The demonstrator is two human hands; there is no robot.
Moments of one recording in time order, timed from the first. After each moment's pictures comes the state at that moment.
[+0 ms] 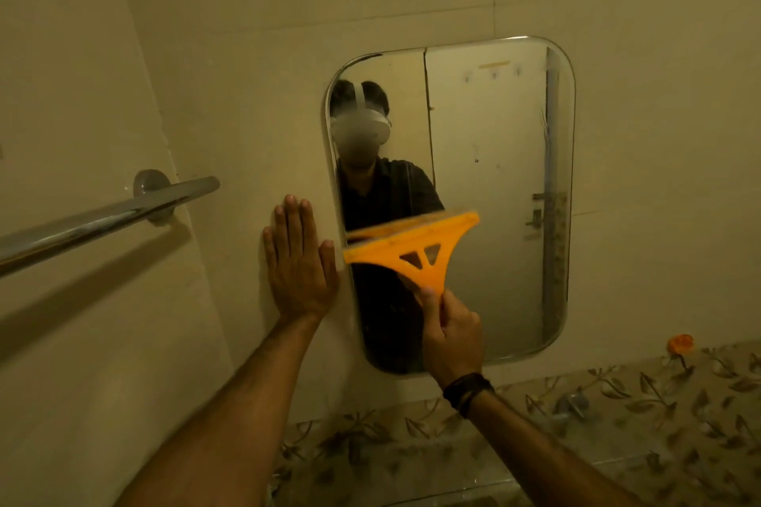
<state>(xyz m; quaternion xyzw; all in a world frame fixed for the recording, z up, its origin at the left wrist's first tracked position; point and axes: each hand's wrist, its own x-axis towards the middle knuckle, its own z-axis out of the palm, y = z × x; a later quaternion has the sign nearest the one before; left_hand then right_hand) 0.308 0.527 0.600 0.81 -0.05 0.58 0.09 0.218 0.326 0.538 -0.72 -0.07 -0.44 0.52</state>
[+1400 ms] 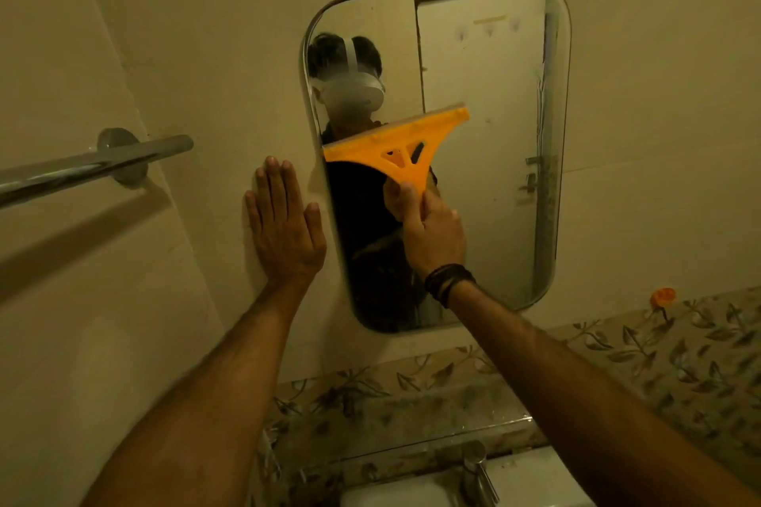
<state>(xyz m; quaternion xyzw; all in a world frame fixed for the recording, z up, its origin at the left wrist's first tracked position) 0.306 0.525 0.597 0.80 -0.04 0.59 0.07 0.243 0.321 0.612 -0.76 -0.08 -0.42 0.49</state>
